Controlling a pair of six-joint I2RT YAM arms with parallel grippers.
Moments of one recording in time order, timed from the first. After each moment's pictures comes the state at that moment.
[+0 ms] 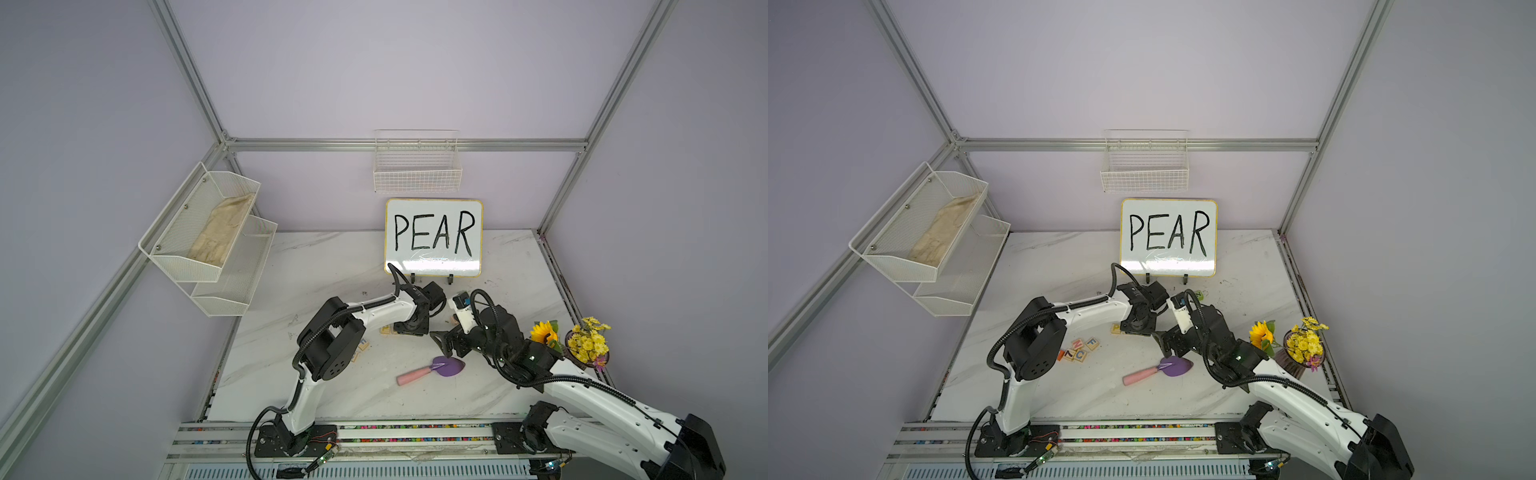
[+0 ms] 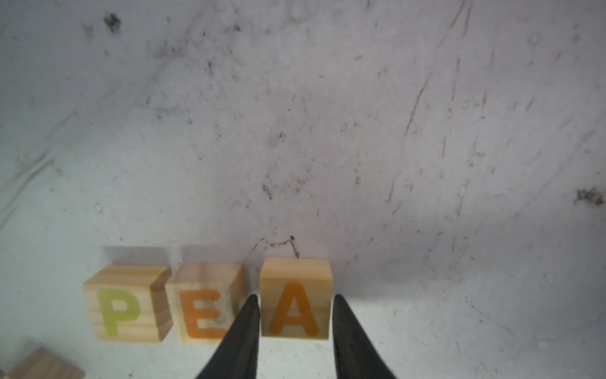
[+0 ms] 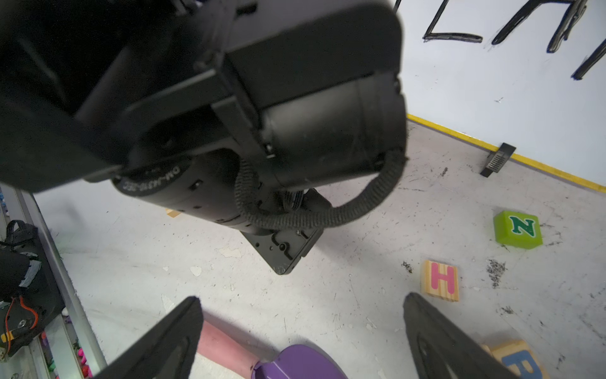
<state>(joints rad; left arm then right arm) -0.85 2.08 1.56 -0.88 -0.19 -0.75 0.73 0.93 0.58 -0.18 -0.07 0.17</state>
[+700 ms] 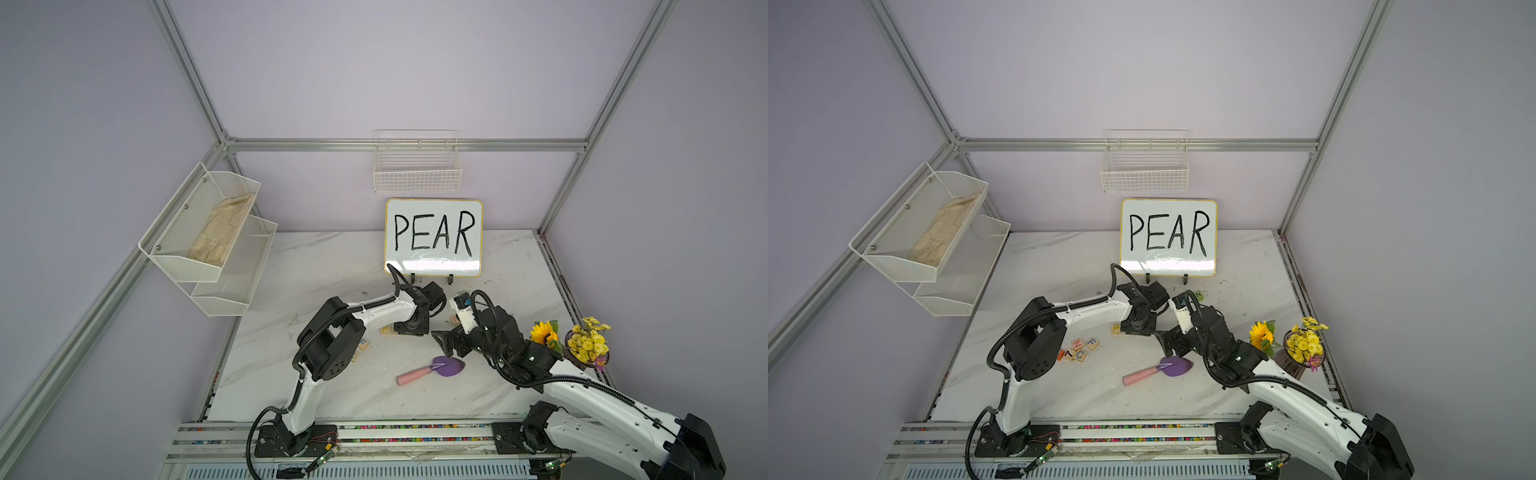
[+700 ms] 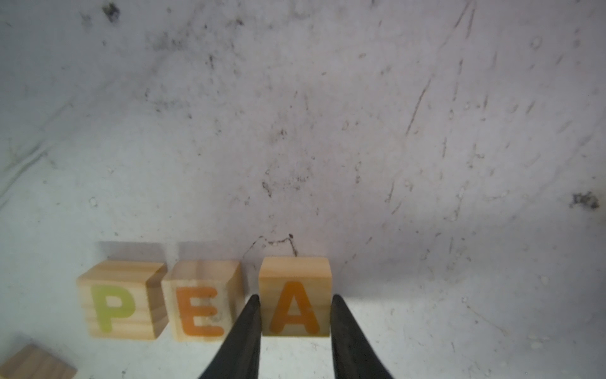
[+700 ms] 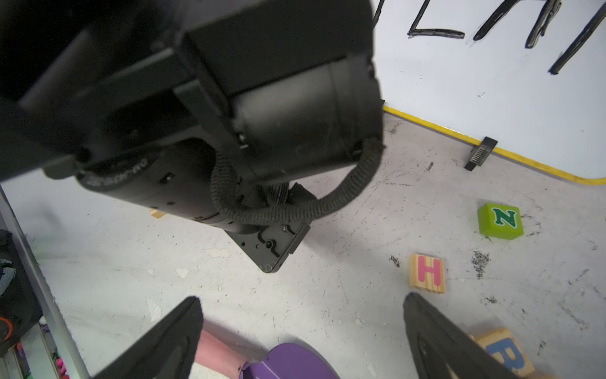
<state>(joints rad) -0.85 2.08 1.56 -0.88 -0.19 -0.78 0.73 0.93 0.57 -0.18 -0.03 0.17</state>
